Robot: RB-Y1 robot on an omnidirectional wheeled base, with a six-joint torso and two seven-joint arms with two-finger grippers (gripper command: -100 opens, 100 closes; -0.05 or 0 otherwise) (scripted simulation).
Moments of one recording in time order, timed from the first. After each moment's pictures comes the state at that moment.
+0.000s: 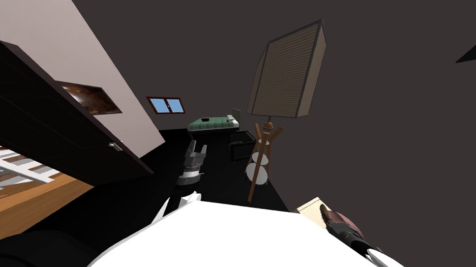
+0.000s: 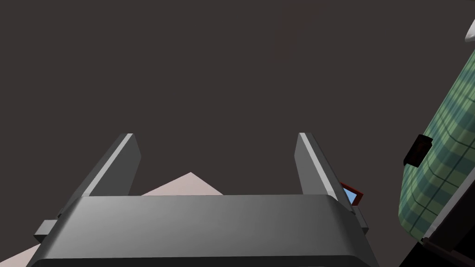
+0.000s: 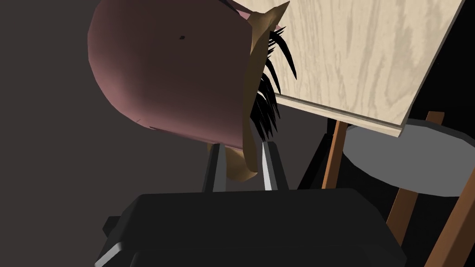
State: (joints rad) left arm 0.55 0.04 -0.05 -2.24 0.00 -0.54 0.13; right arm 0.40 -0.87 0.29 -1.11 0.76 0.16 0.37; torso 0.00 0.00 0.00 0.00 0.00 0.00
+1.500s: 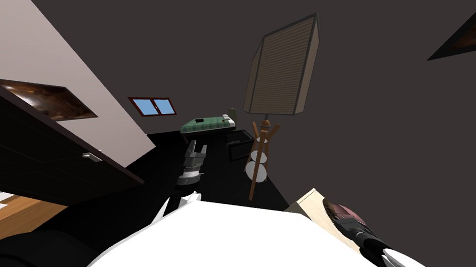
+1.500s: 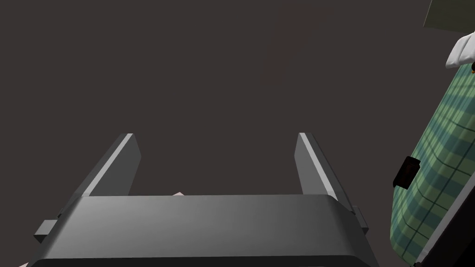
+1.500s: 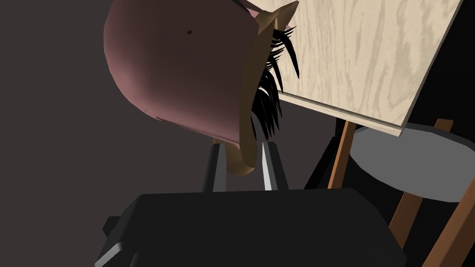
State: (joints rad) left arm 0.55 0.04 -0.05 -2.24 0.00 -0.54 0.13; right arm 0.47 -0.98 0.23 -1.20 0.79 0.15 0.37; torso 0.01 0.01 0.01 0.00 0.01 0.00
